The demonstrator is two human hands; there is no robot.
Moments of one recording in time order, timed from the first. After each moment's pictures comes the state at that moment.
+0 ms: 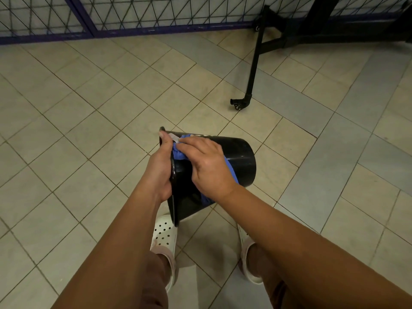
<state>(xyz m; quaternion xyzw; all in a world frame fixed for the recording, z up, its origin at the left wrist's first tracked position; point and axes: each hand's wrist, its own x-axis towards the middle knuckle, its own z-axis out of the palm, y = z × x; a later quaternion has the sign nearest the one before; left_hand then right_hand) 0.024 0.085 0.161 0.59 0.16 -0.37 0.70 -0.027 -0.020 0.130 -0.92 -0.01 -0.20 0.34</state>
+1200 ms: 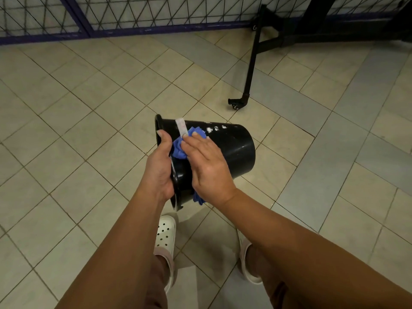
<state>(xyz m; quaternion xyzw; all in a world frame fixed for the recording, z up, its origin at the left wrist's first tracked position) 0.022 0.074 0.161 0.49 0.18 -0.35 0.78 -0.036 -0.022 0.123 -0.92 0.00 -0.23 0.31</state>
